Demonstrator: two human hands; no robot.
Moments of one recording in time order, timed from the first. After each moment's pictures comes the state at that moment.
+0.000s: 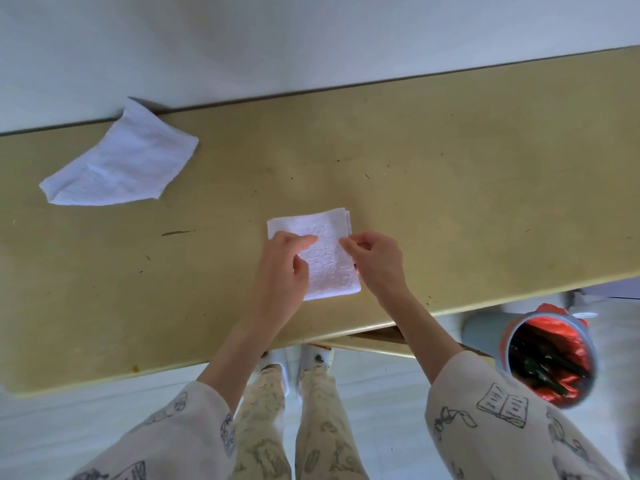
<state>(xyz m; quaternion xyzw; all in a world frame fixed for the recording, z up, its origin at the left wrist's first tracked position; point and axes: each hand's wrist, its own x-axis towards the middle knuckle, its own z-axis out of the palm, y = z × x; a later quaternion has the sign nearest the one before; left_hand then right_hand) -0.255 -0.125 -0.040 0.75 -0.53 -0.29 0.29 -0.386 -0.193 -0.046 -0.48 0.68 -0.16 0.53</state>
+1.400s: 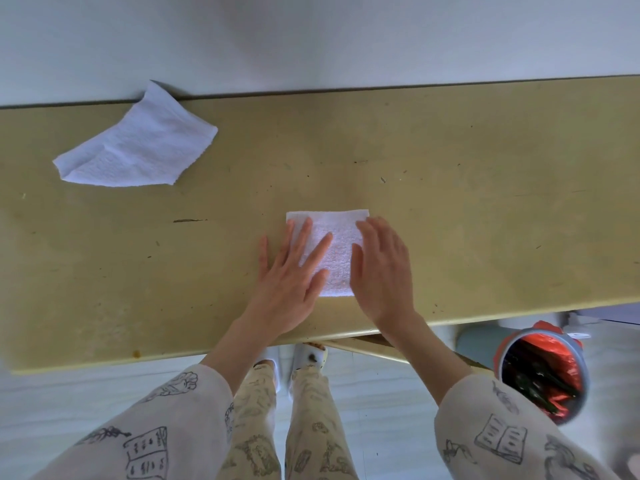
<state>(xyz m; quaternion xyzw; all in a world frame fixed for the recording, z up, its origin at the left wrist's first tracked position) -0.243 -0.104 -0.070 0.71 -0.67 -0.22 0.06 -0.382 -0.170 -0.053 -0.81 0.55 -0.13 0.16</state>
